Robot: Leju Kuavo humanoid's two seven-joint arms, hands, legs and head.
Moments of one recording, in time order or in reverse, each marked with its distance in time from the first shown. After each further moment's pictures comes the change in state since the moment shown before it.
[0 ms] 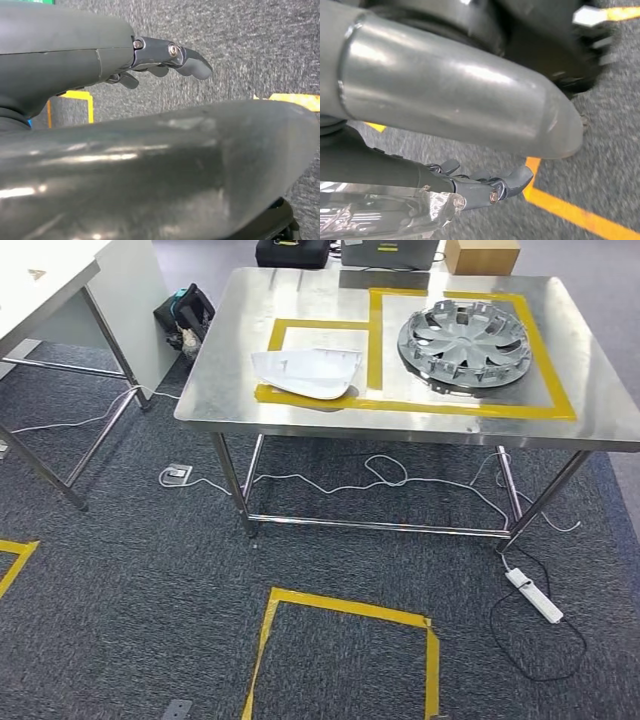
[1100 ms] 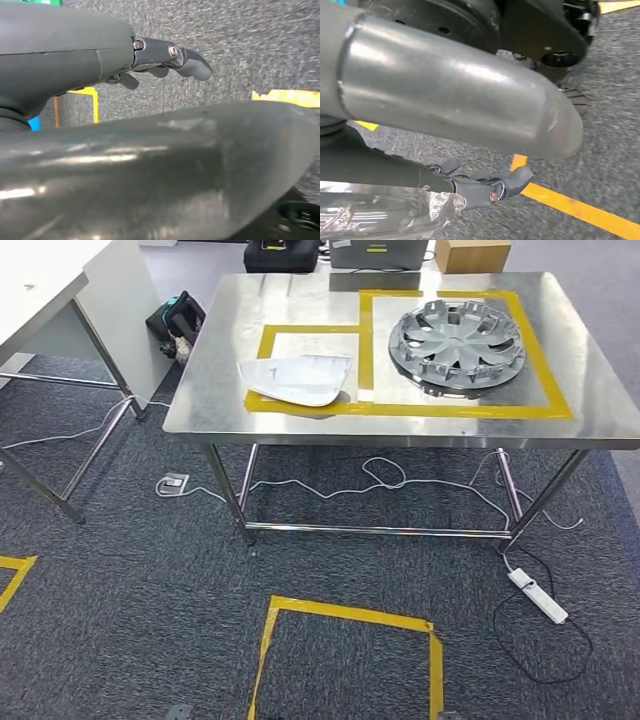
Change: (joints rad) left arm 0.005 0.004 -0.002 0.000 0.032 -0.011 0.031; right arm -0.001 -0.002 0.000 -0.001 -0.007 0.007 -0.011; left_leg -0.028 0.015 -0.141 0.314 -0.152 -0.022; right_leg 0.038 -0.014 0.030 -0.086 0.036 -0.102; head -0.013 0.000
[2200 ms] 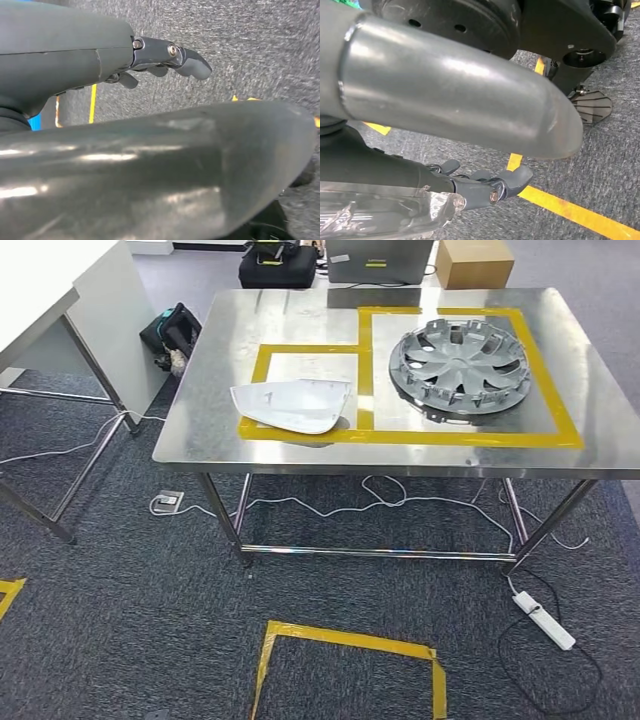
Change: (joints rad) left arm 0.002 0.027 0.075 0.000 0.105 0.026 0.043; right arm 0.004 0.002 0.000 0.000 0.004 0.015 0.079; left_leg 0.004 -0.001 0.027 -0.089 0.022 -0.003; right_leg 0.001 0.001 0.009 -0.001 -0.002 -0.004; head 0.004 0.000
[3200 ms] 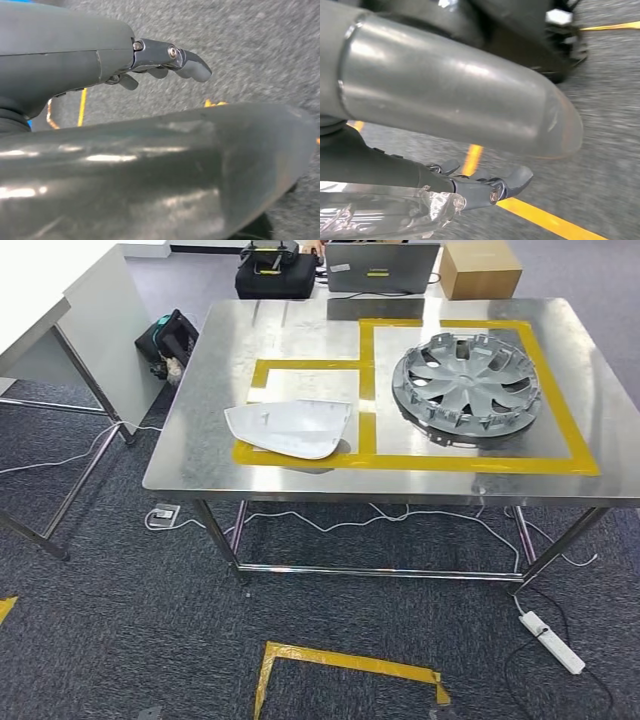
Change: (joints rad) left arm -0.005 0.015 0.006 -0.004 0.038 0.026 -0.007; right arm -0.021 0.016 0.000 0.000 -0.008 0.007 -0.058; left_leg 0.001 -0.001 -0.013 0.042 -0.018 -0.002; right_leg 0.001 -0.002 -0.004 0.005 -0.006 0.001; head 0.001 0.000
